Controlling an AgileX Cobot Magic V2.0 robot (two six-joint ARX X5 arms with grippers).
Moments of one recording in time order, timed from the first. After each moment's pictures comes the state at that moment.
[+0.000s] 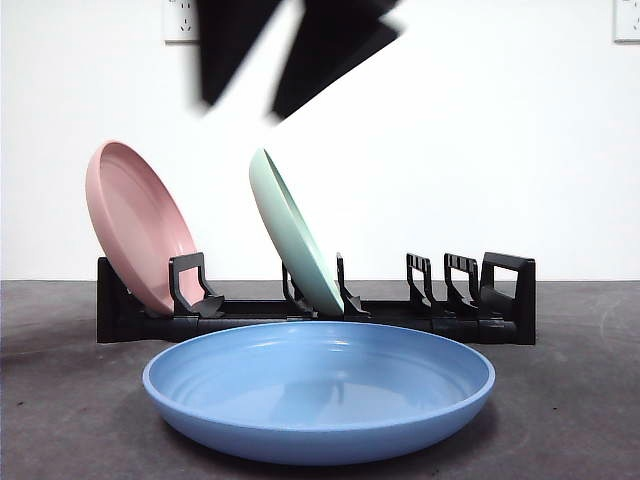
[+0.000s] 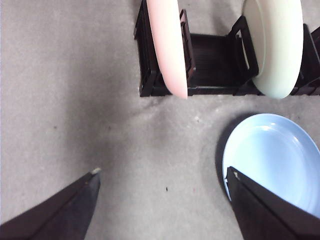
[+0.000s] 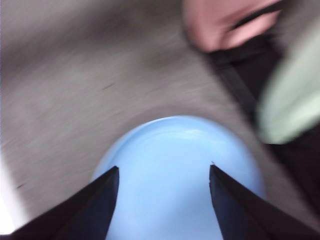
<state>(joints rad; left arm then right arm) -0.06 0.88 1.06 -0.99 0.24 -0.12 1.05 1.37 1.18 -0.62 0.14 0.04</state>
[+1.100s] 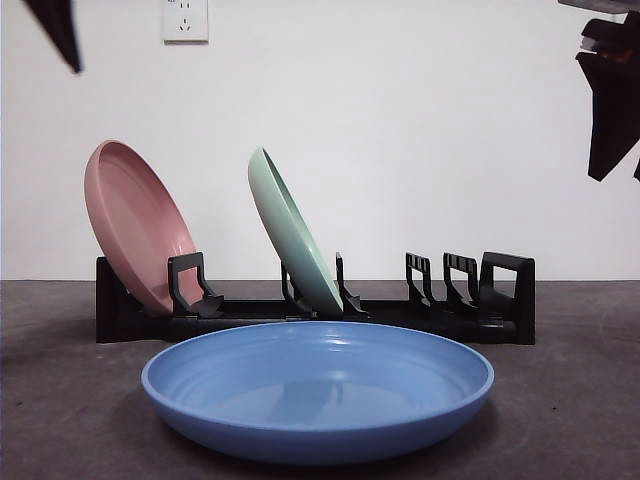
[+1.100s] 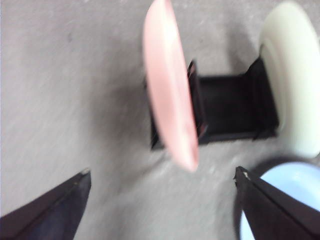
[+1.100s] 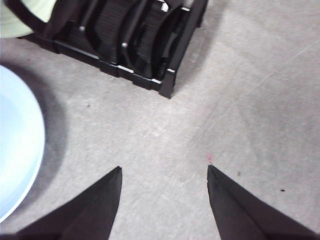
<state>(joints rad) -0.19 1.27 1.36 -0.92 0.07 -0.14 0.23 1.14 0.97 -0.76 -0.08 -0.08</state>
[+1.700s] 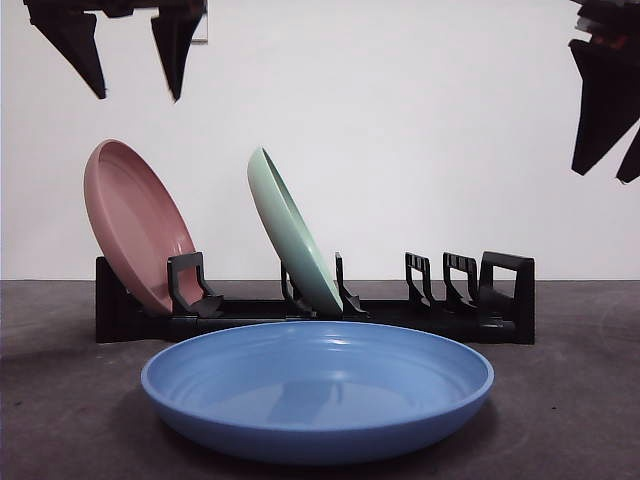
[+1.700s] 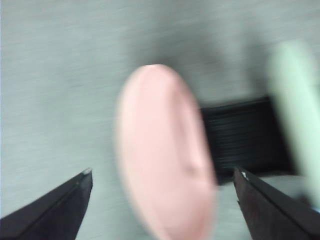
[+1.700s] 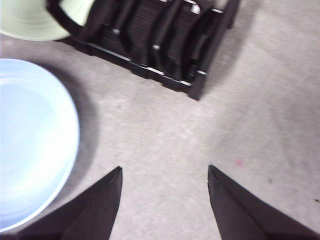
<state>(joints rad) -0.34 1.81 2.03 -1.23 -0.22 -0.10 0.23 1.14 0.97 -0.77 -0.19 -0.07</state>
